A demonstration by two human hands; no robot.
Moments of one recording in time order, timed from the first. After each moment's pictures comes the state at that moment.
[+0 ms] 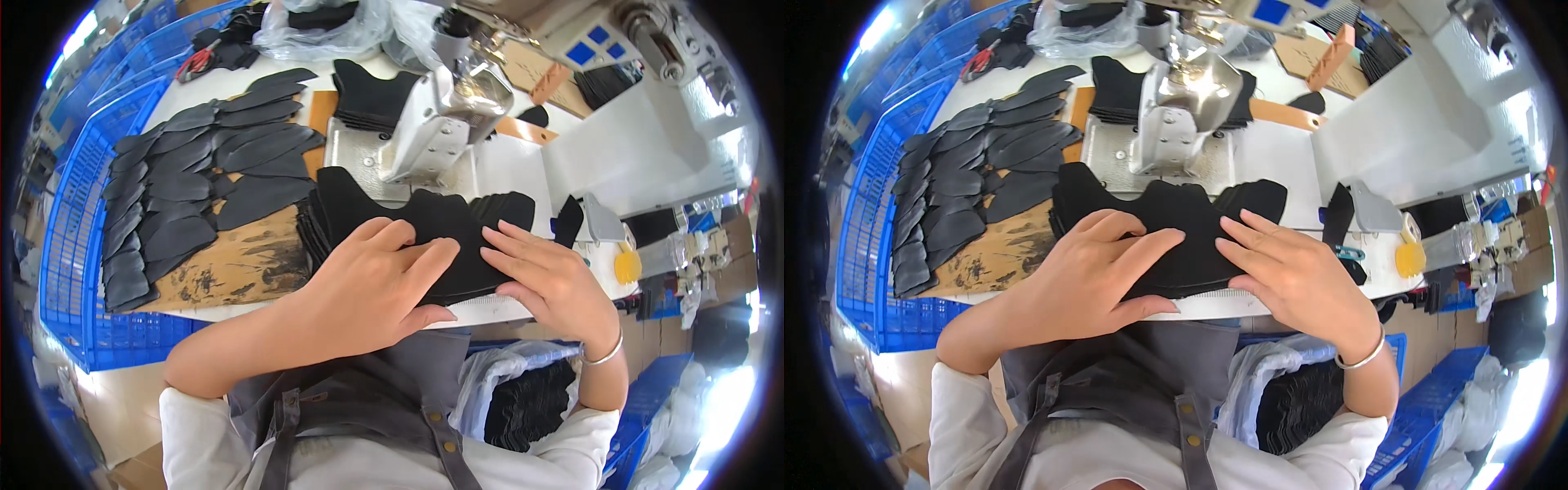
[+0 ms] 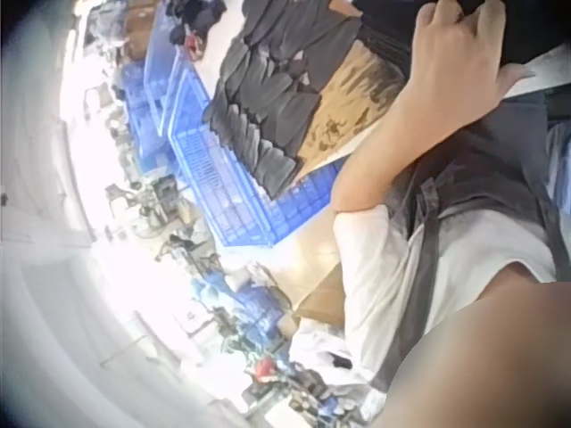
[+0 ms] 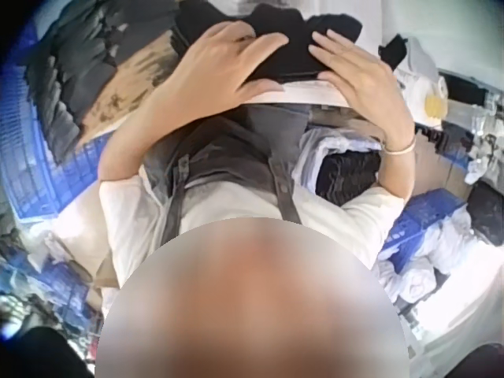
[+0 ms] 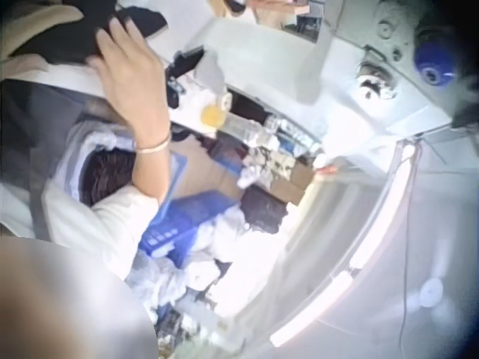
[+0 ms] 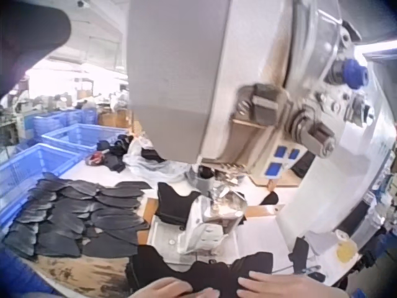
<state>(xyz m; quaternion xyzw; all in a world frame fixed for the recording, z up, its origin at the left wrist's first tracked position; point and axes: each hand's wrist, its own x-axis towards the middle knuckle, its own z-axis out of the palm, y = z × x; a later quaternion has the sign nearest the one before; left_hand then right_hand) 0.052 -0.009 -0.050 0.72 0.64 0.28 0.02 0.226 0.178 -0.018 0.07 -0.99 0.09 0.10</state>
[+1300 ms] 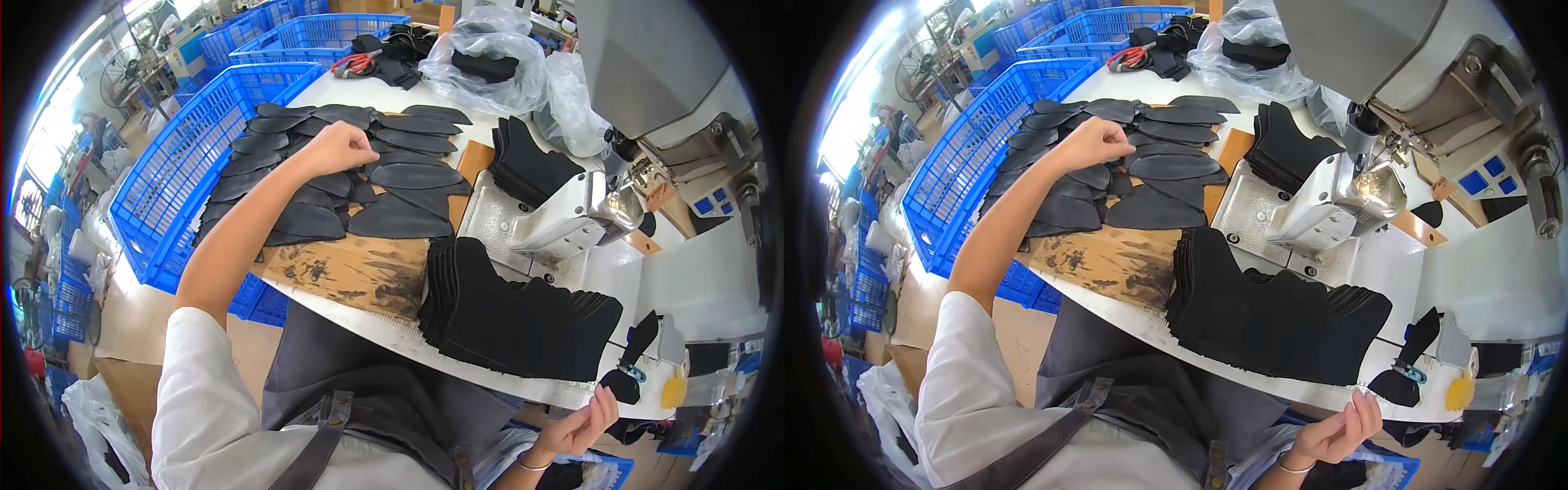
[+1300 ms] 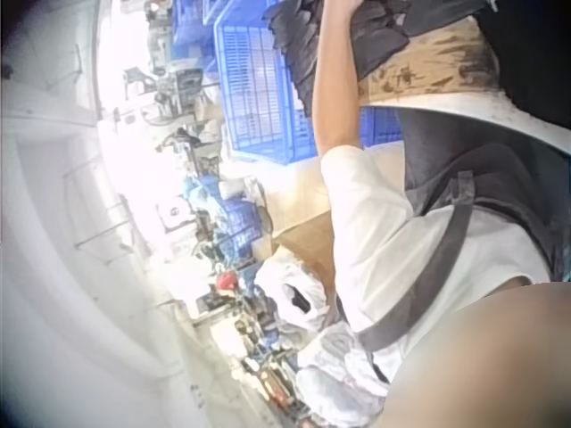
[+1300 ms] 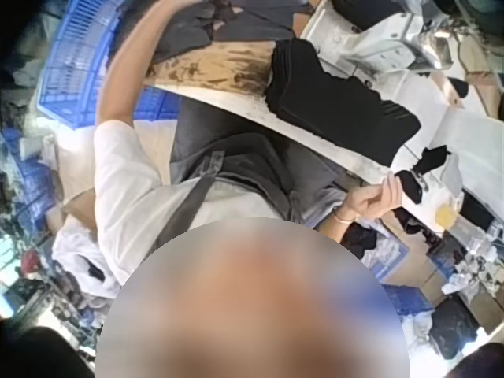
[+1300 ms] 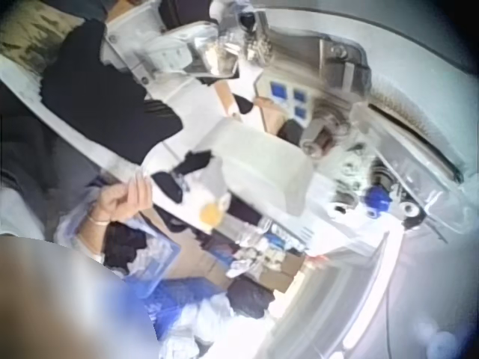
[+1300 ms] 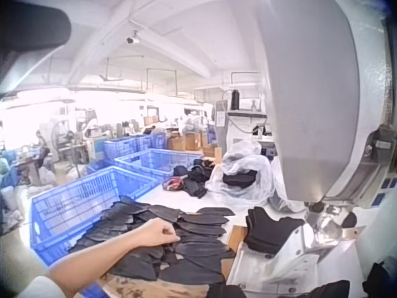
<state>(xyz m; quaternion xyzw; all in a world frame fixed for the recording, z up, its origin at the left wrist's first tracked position) -0.190 -0.083 -0.084 0.32 0.89 0.31 0.09 0.273 0.142 -0.148 -0.16 -0.83 0.02 0.54</state>
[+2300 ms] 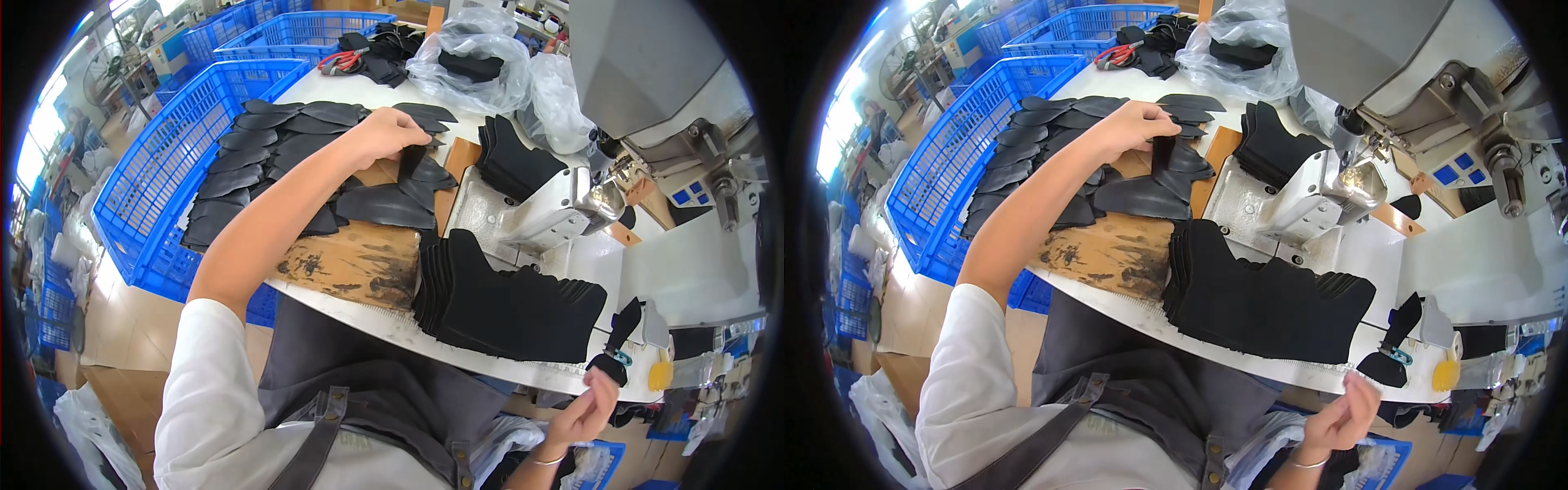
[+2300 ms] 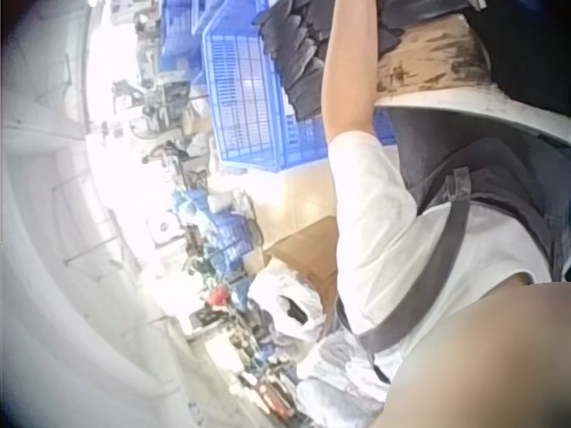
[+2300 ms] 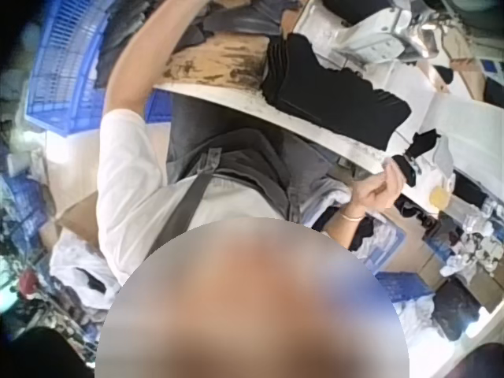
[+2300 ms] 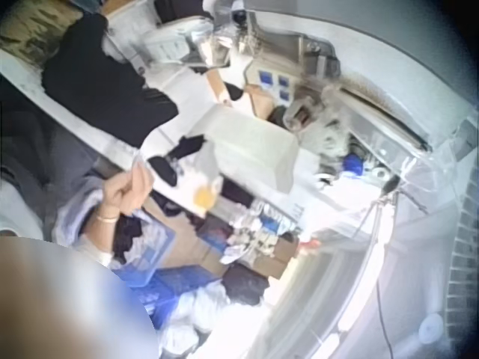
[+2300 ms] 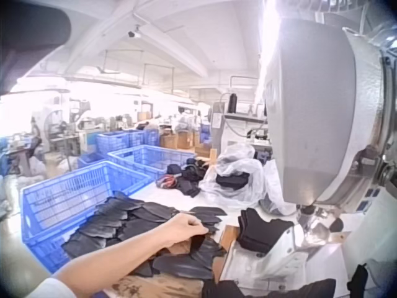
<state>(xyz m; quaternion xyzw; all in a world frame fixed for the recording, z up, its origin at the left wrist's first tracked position) -0.153 -0.012 -0.061 0.25 0.78 0.54 0.21 0.276 0.140 -0.115 -0.11 -0.84 0.11 0.52</state>
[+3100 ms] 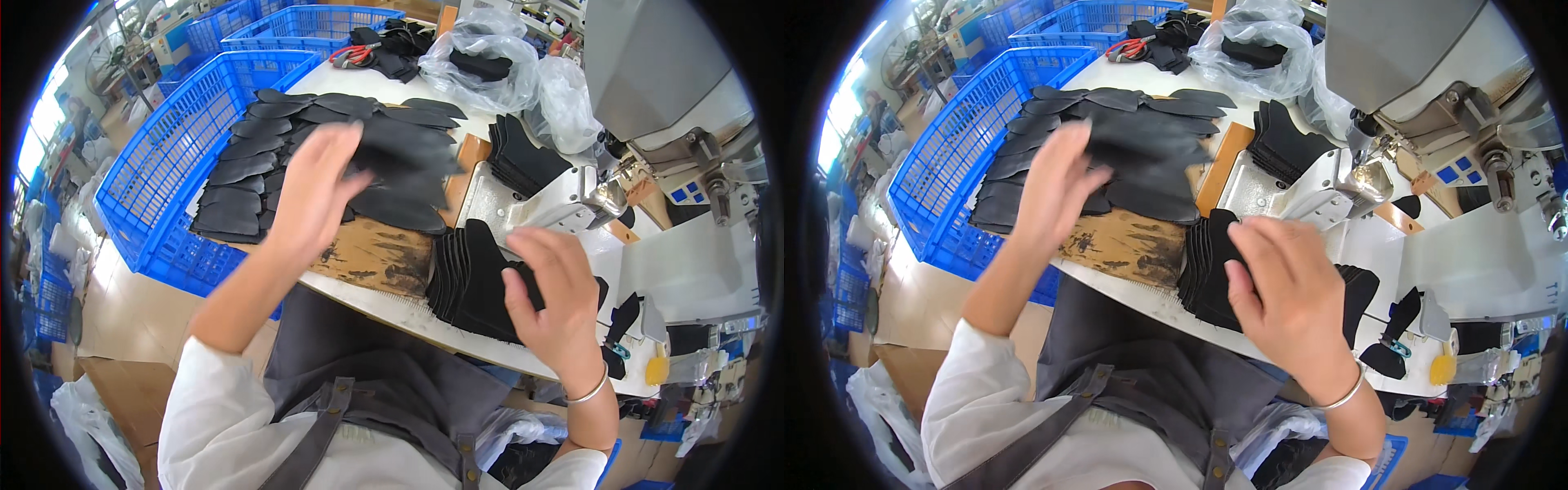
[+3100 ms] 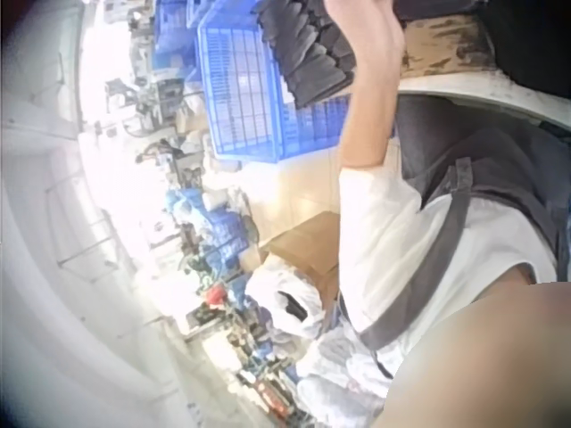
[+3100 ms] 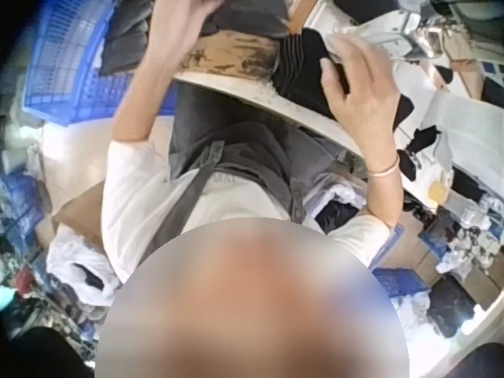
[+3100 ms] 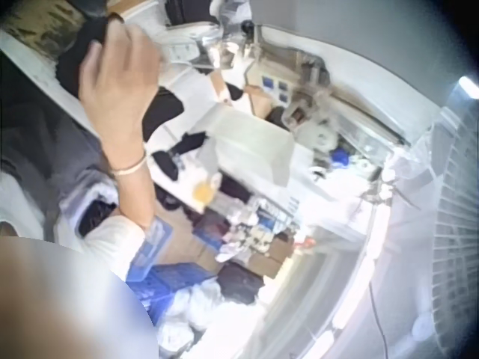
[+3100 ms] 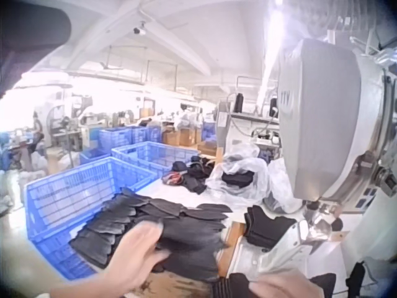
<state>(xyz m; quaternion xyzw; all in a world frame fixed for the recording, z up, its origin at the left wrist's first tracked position) -0.044 -0.104 -0.048 0.13 0.49 0.85 0.12 0.127 0.097 -0.013 0.15 -0.92 0.12 0.35</state>
